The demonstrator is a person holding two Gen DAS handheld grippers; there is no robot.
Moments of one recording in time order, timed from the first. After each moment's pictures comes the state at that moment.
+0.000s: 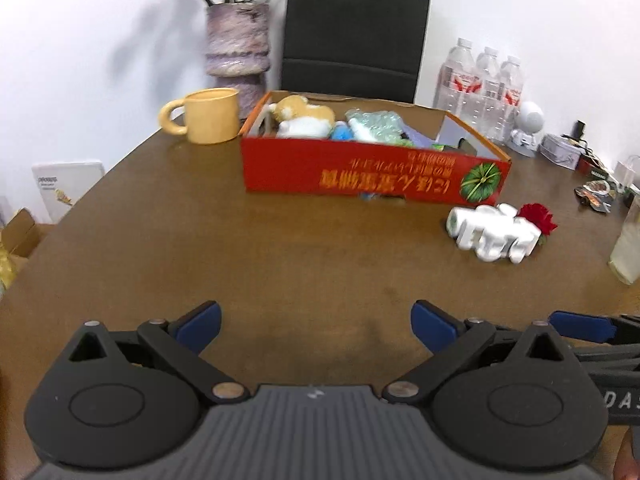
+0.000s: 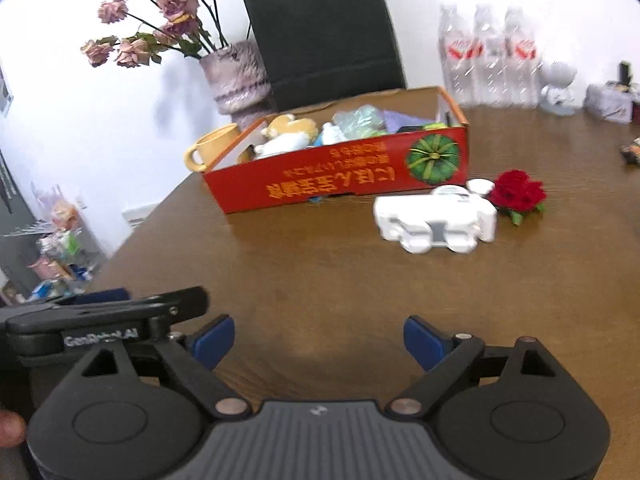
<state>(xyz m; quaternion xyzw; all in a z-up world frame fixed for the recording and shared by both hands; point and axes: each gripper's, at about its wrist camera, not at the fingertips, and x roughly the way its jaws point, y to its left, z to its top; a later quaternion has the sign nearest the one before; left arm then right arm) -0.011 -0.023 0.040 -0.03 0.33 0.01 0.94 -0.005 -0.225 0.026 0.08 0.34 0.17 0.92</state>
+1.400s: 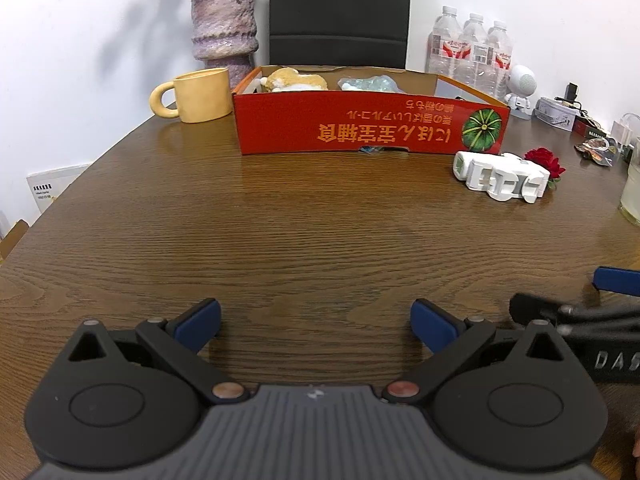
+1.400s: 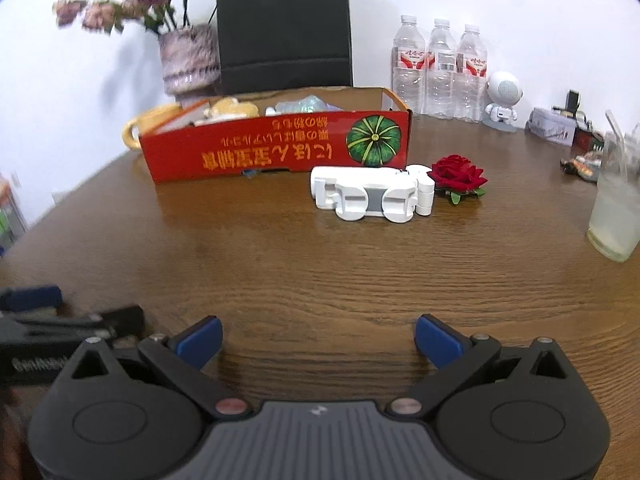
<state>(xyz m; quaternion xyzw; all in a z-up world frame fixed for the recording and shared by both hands) -0.020 -0.019 0.002 0.01 0.34 0.00 0.94 -0.018 -0.210 -0.007 0.00 0.34 0.07 0.94</state>
